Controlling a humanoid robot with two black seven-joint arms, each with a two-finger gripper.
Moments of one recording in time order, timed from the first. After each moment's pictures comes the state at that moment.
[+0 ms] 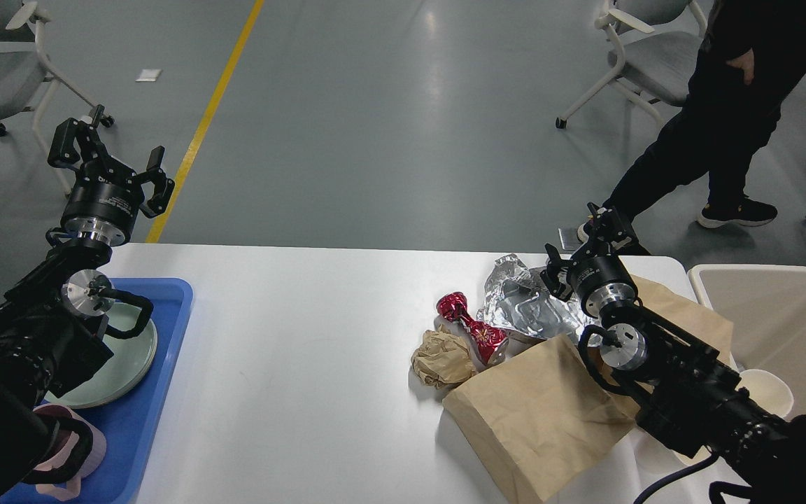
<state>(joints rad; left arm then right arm) -0.95 0.17 -0.63 0.01 -0.12 -0.60 -0.51 0.68 -0.10 0.66 0.49 0.01 0.09 0.39</state>
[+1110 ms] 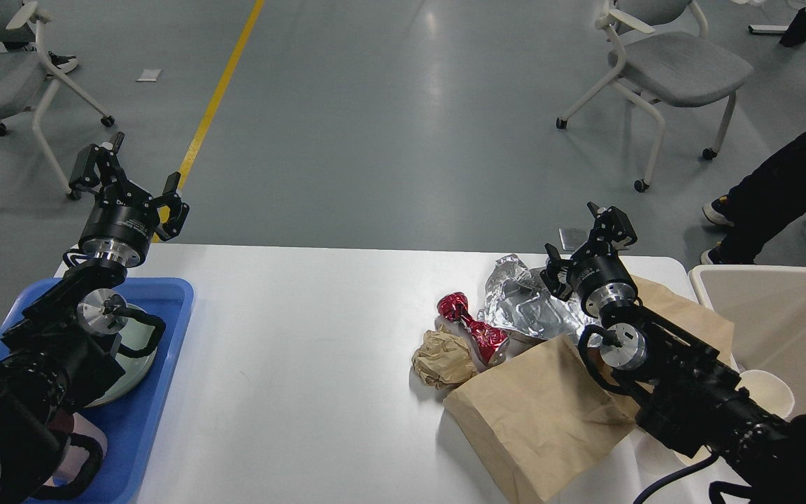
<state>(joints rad) -0.92 0.14 -0.63 0.01 -0.12 -0.59 -0.50 0.68 -0.10 0.66 0.49 0.01 0.09 0.39</state>
